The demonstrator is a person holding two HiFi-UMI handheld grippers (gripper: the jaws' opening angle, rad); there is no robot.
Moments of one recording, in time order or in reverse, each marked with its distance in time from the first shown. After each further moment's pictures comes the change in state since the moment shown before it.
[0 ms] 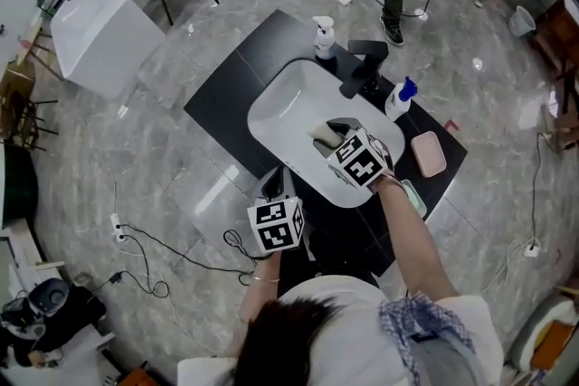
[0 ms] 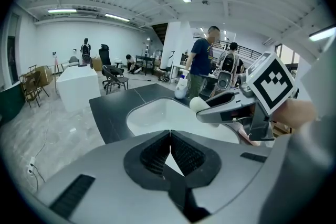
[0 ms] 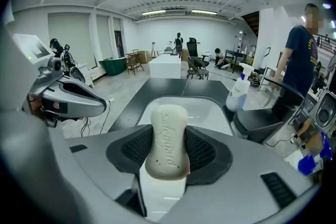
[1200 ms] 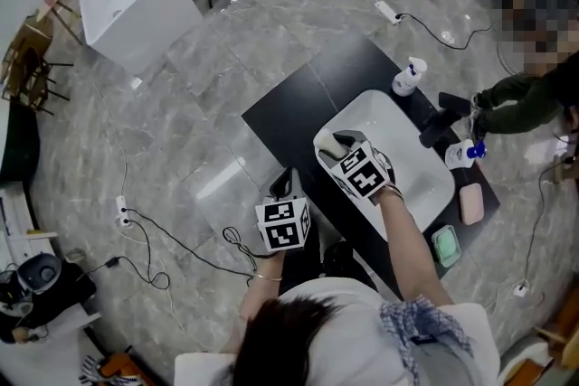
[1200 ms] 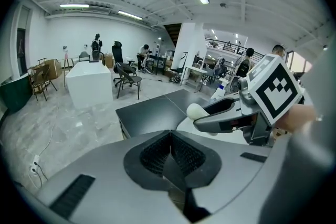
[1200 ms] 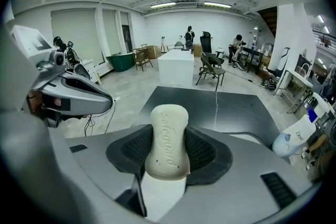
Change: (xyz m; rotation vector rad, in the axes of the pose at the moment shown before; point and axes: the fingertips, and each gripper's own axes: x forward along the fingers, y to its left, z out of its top) left arm 0.033 0.177 0.047 -0.089 0.003 0.058; right arm 0.149 0.058 0.119 -0.070 0.055 0.094
